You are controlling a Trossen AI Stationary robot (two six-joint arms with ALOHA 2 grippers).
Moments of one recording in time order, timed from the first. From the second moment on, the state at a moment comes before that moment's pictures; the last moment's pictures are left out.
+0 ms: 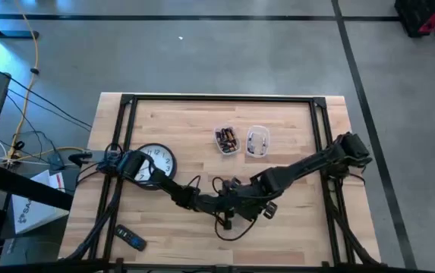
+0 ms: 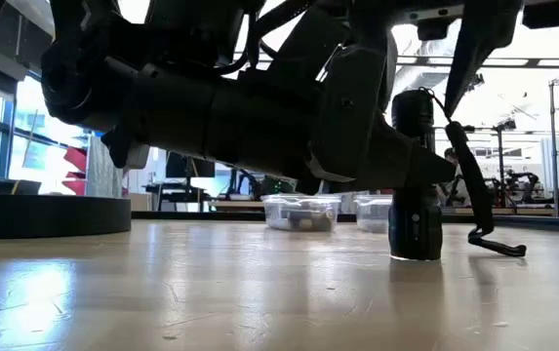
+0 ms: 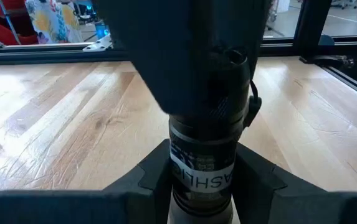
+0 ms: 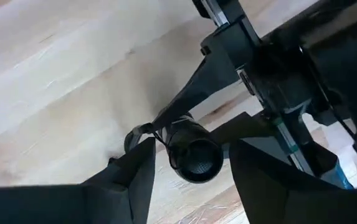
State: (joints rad) left arm -0.38 2.30 1.09 0.94 -0.42 -0.07; right arm 0.38 1.85 1.49 -0.94 -0.01 -0.67
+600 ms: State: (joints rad) left arm -0.38 2.30 1.09 0.94 -0.42 -0.07; right arm 0.36 1.85 1.49 -0.94 -0.02 -0.41
